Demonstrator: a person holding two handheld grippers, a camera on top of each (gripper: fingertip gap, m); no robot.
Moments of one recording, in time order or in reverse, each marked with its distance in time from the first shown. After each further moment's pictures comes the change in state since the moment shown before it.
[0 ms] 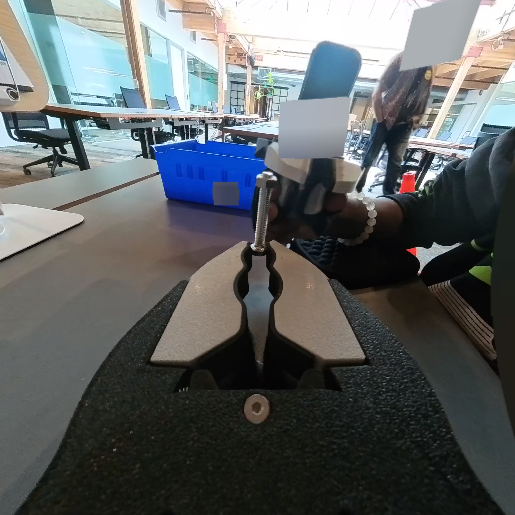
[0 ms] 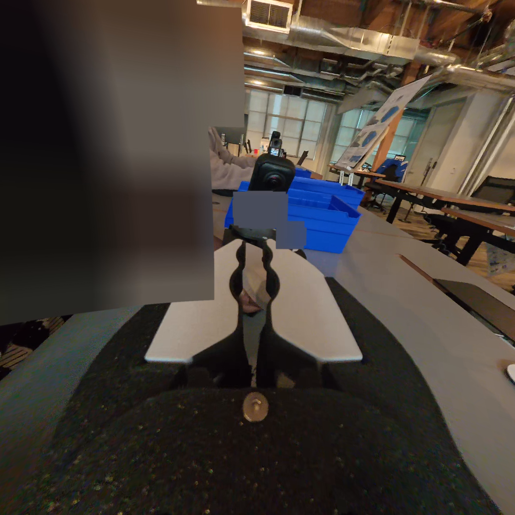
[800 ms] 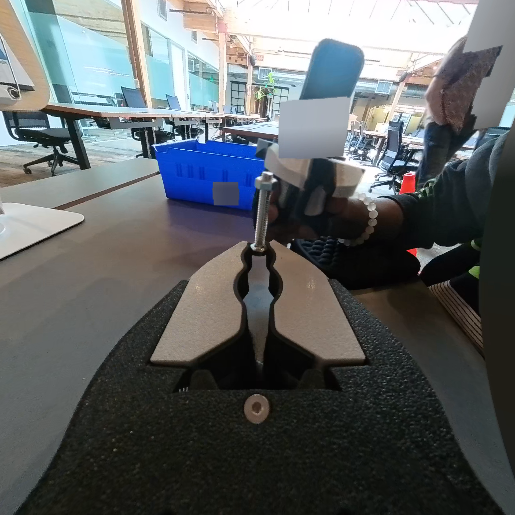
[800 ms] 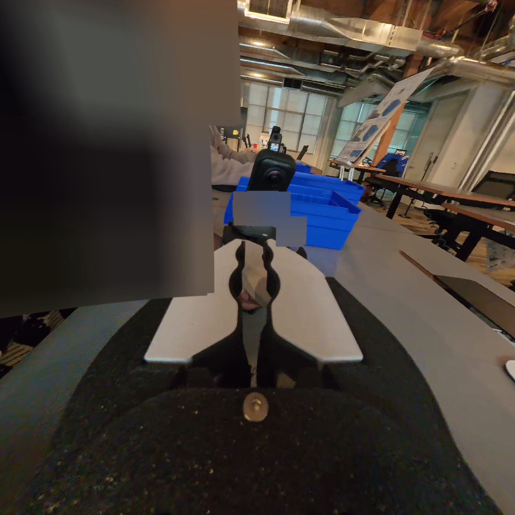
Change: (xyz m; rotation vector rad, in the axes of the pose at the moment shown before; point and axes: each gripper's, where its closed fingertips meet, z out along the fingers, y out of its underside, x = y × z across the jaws) left arm 0.000 0.000 0.000 0.000 -0.002 -0.003; right arm 0.000 0.002 0.001 -0.019 0.003 0.001
